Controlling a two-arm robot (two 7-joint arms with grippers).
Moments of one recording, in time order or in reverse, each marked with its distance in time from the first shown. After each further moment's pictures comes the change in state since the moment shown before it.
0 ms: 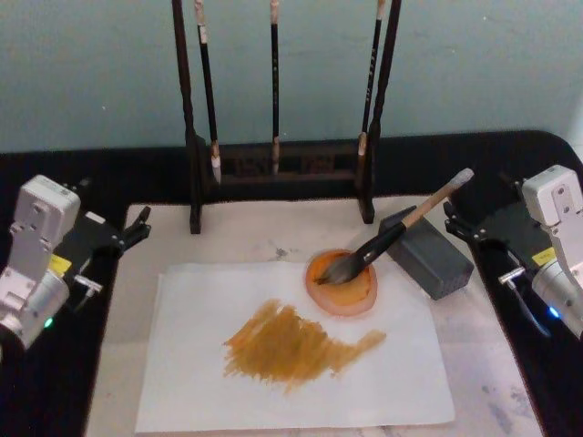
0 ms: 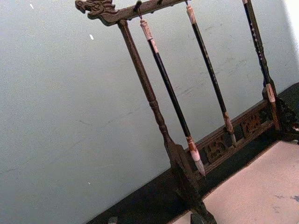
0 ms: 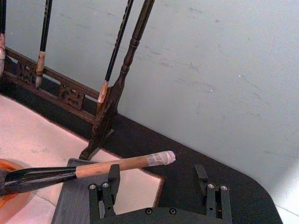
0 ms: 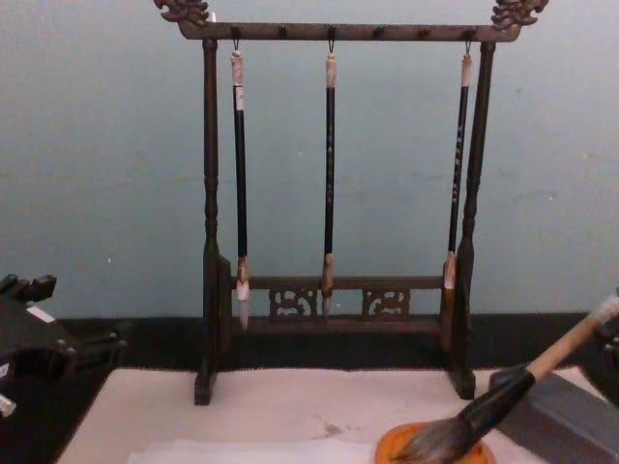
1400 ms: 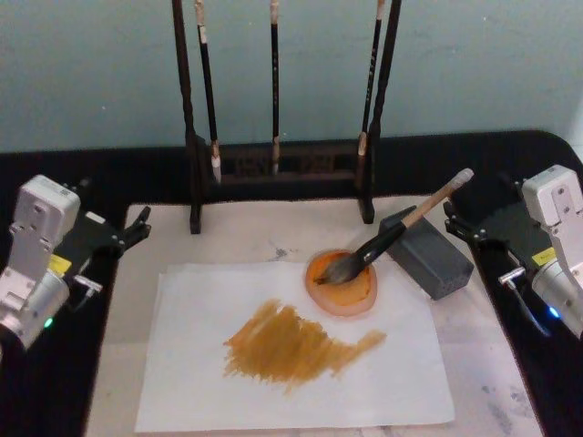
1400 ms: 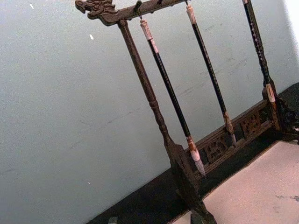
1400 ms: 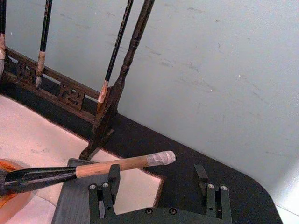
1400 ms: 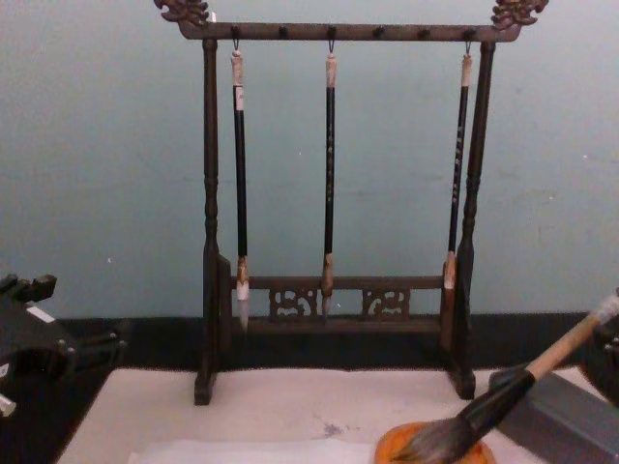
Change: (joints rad) left arm 0.000 0.000 0.000 0.000 0.000 0.000 0.000; right arm 0.000 0.000 0.000 0.000 0.000 0.000 0.000
